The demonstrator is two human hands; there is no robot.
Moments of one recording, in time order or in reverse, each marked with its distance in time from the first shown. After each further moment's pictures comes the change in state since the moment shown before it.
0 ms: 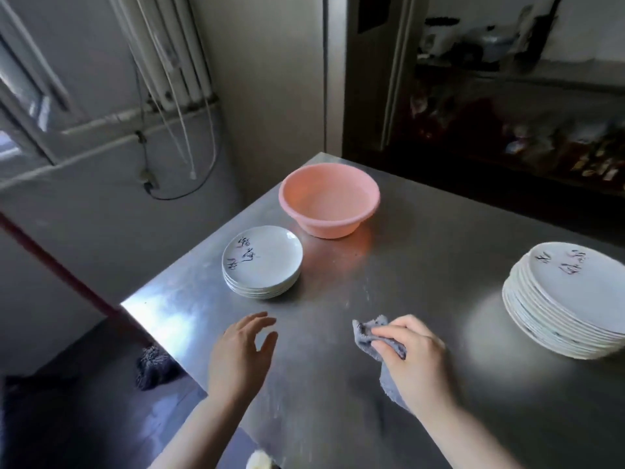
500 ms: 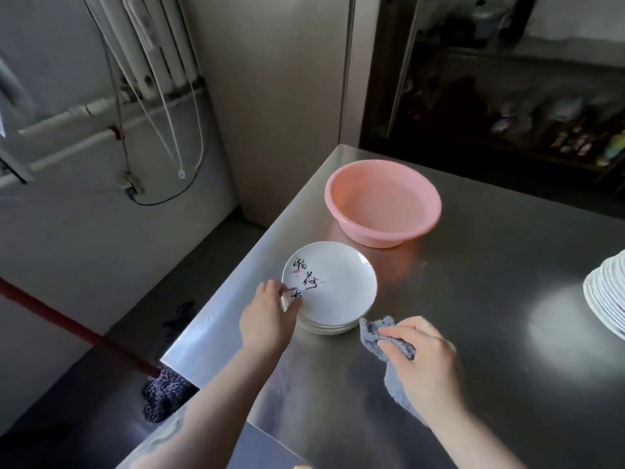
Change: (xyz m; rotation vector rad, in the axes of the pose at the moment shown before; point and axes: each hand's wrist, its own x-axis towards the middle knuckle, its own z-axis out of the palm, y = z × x) left_hand 0.184 -0.123 -0.003 -0.026 -0.207 -0.097; right_hand 0.056 -0.113 0.147 -0.023 0.080 0.178
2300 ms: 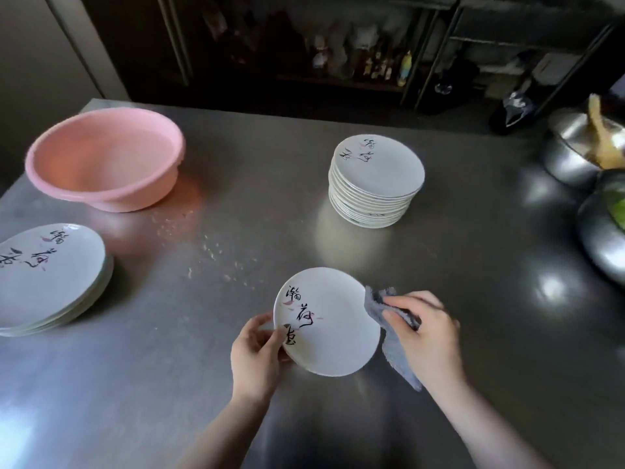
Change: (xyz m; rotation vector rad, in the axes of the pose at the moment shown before) left_hand -0.251 0.205 0.196 -0.870 -0.521 -0.205; right_hand -0.114 0.223 -0.257 -0.102 0.367 0.335
